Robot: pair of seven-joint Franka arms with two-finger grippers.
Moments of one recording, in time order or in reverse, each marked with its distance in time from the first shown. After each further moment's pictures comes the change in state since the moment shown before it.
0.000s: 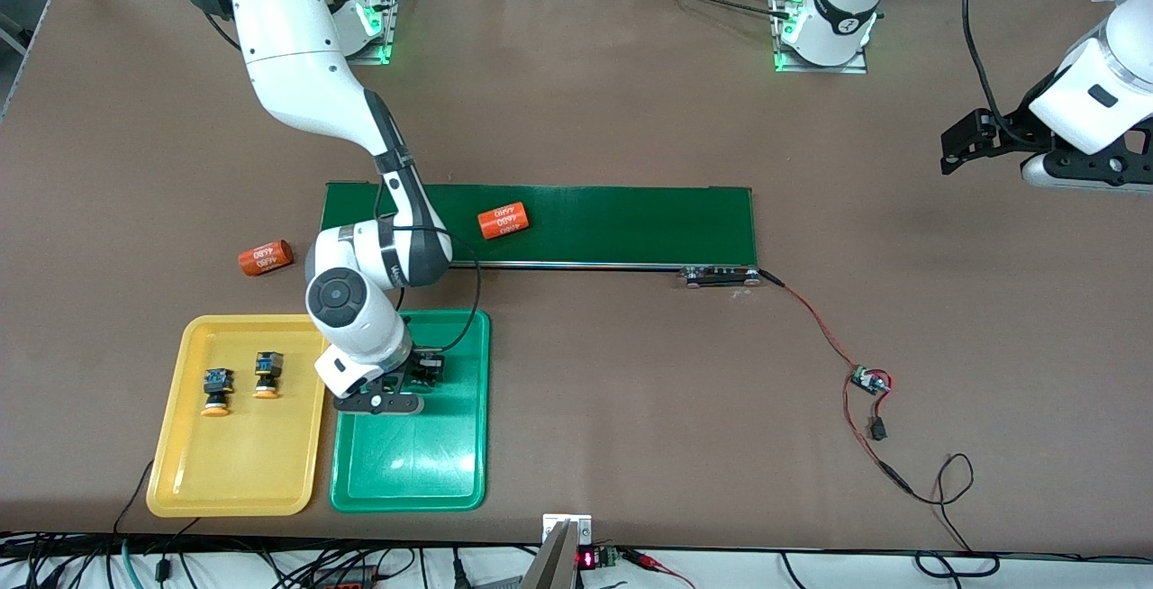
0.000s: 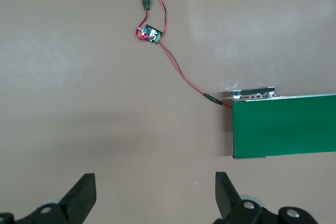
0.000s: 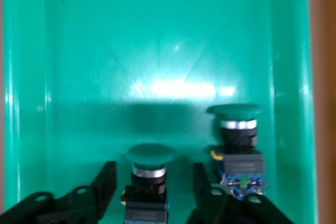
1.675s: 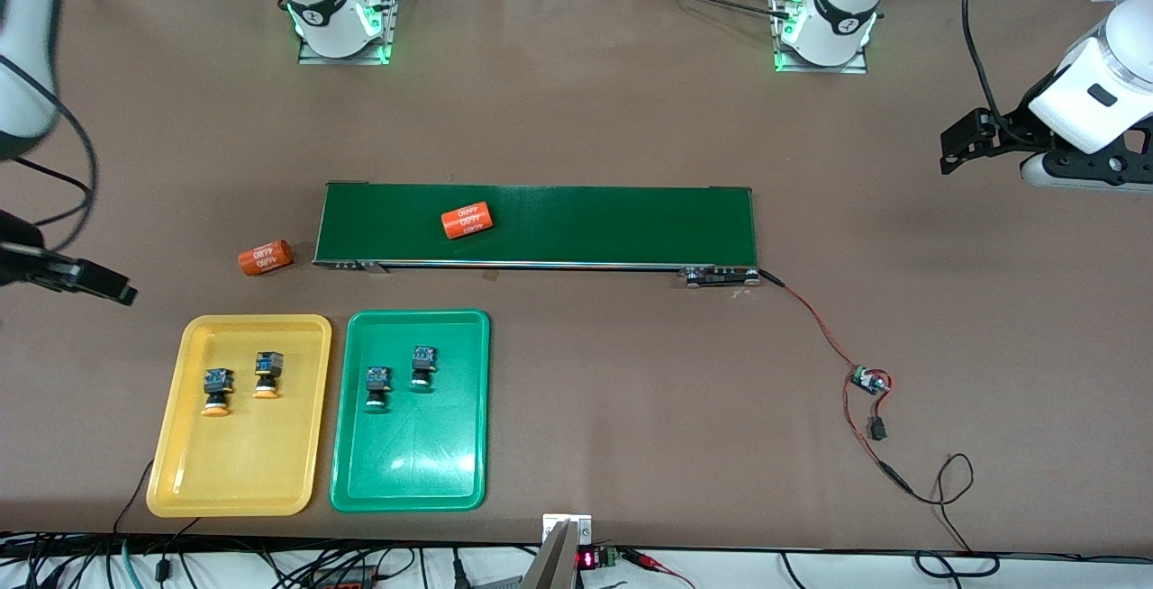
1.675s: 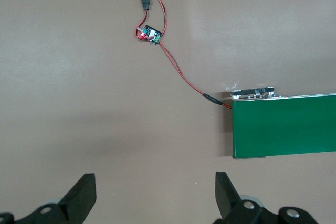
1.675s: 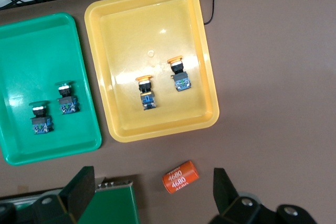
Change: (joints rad) left arm -0.001 0.000 -0.001 0.002 0.000 0.000 0.000; right arm -0.494 -0.607 0.123 -0.122 -0.138 -0.553 -0.211
